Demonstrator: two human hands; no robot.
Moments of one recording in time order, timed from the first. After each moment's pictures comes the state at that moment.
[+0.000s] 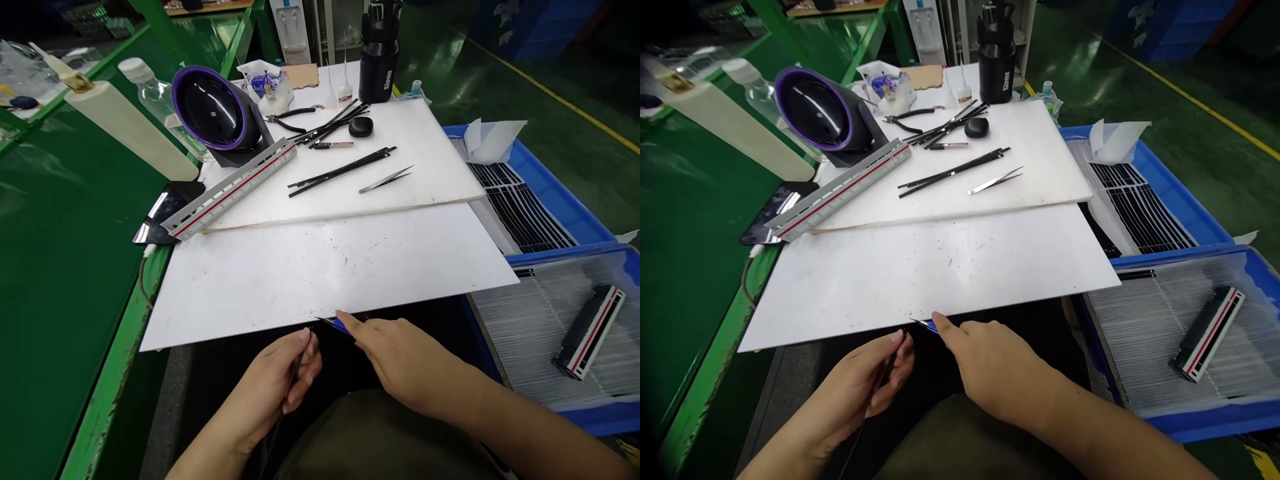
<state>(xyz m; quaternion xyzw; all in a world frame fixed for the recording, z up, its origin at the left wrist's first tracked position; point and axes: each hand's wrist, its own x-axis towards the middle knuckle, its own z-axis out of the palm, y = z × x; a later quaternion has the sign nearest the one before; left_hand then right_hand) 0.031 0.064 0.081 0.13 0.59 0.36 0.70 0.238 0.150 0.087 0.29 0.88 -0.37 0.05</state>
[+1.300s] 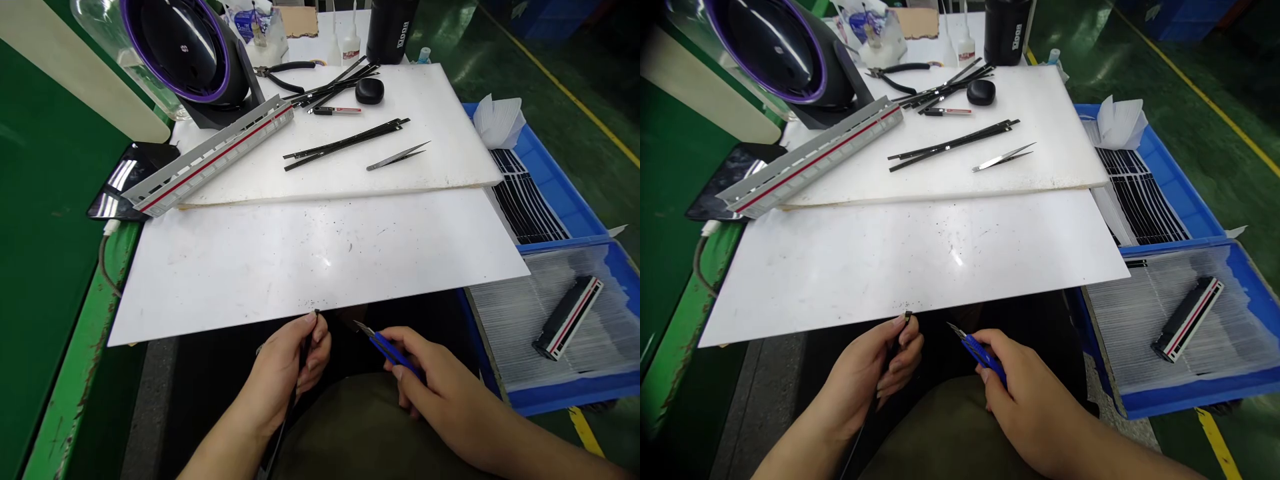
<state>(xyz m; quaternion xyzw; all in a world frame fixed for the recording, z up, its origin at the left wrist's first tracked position) 0.041 0.072 0.067 0.06 0.51 0.41 0.75 0.267 0.115 0.098 0.48 0.62 -0.62 0.00</state>
